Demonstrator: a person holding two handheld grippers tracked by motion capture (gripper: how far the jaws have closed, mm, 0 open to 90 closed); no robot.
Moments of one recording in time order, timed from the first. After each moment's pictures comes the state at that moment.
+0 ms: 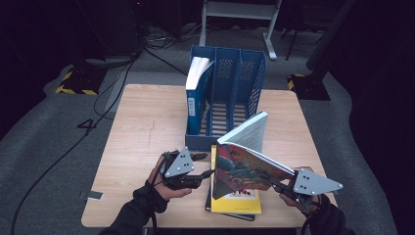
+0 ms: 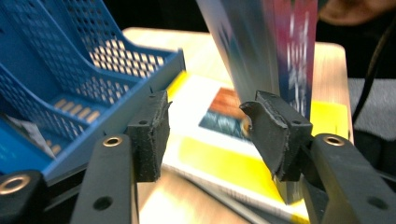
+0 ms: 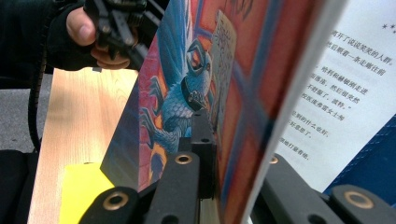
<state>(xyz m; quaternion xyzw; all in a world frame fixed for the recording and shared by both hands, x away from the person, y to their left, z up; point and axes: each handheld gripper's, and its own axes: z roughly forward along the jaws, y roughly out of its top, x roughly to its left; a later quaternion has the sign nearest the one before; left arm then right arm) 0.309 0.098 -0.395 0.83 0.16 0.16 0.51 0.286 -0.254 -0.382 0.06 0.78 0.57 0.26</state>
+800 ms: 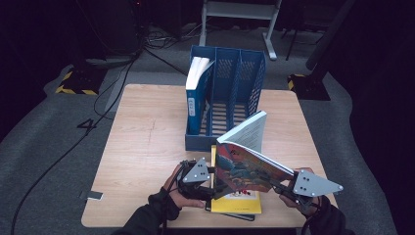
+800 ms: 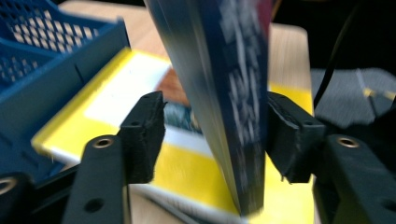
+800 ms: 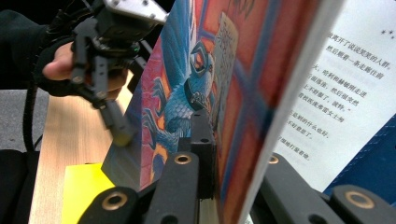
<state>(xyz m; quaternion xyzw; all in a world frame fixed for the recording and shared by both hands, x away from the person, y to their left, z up) 0.311 0.060 -0.421 0.84 0.14 0.08 0.52 0.283 -0.253 -0.382 0.06 0.78 0.57 0.26</state>
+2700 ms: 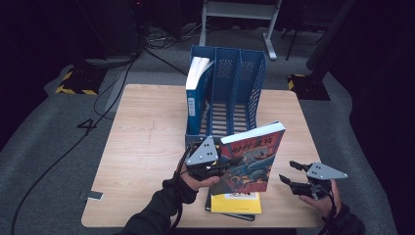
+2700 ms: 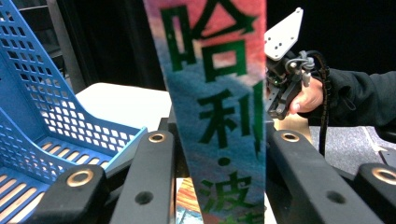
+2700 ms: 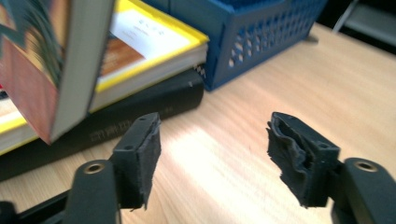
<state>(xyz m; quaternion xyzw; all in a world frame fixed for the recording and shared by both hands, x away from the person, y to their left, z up) 0.326 0.039 -0.366 0.78 0.13 0.12 0.60 0.322 -0.346 -0.460 0.30 0.81 0.44 0.23</state>
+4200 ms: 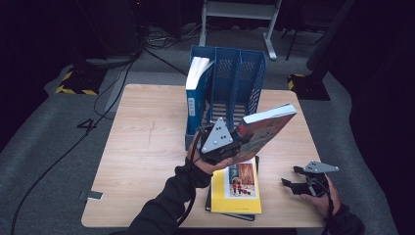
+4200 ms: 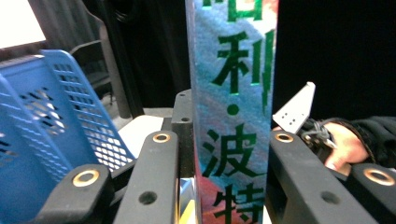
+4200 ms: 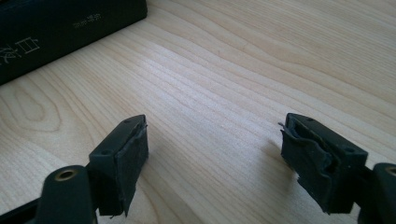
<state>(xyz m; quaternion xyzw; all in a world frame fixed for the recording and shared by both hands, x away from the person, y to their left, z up) 0.343 0.017 -0.322 0.75 0.15 0.21 0.61 0.348 -0.368 -0.504 0.39 0.83 0.37 0.17</state>
